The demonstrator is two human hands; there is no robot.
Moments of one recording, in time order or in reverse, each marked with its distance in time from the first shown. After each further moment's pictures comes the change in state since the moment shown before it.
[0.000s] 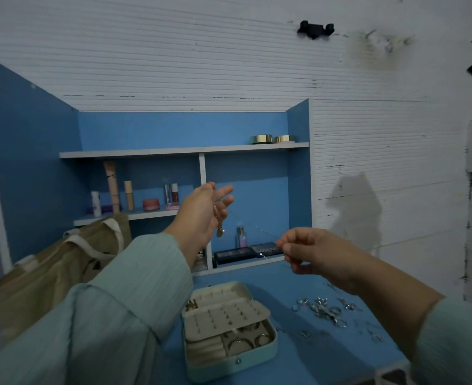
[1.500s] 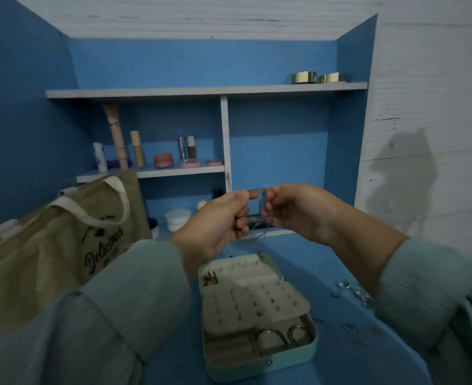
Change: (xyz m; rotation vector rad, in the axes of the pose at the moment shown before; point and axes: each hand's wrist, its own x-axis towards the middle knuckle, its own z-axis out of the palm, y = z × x) left_hand 0.036 -0.072 -0.054 0.165 -0.196 -0.165; right_hand 0.128 0.016 0.048 0.407 -0.118 0.117
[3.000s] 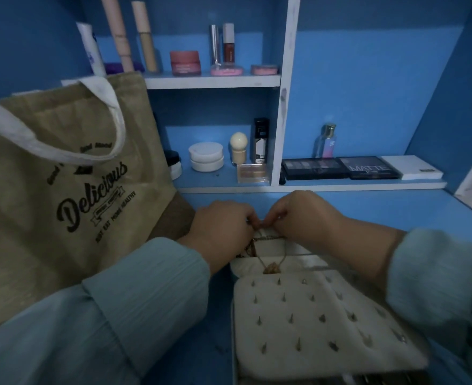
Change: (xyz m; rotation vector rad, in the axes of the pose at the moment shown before) left_hand 0.039 -0.105 -0.094 1.470 0.092 -0.155; right_hand 0.111 0.124 0.023 -1.232 -0.192 -0.027
